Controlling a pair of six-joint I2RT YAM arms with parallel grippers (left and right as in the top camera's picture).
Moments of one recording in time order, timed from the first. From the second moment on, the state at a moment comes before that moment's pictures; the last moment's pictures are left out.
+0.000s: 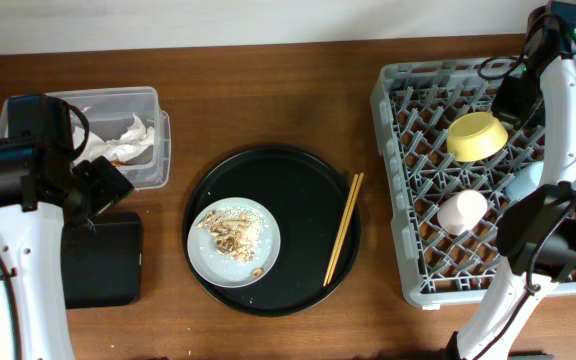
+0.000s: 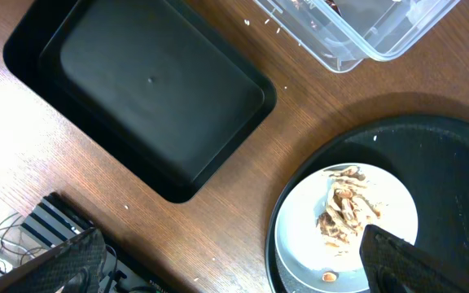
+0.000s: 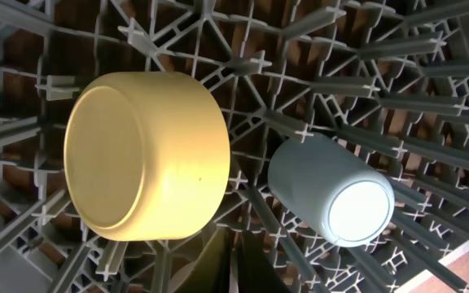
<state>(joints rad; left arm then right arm) 0.15 1.44 1.66 -1.57 -0.16 -0.59 -0.26 2.15 2.21 -1.46 0.21 0.27</state>
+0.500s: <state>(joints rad) 0.15 1.44 1.66 -1.57 -0.16 -0.59 -0.26 2.26 2.22 -1.41 -0.02 0.13</state>
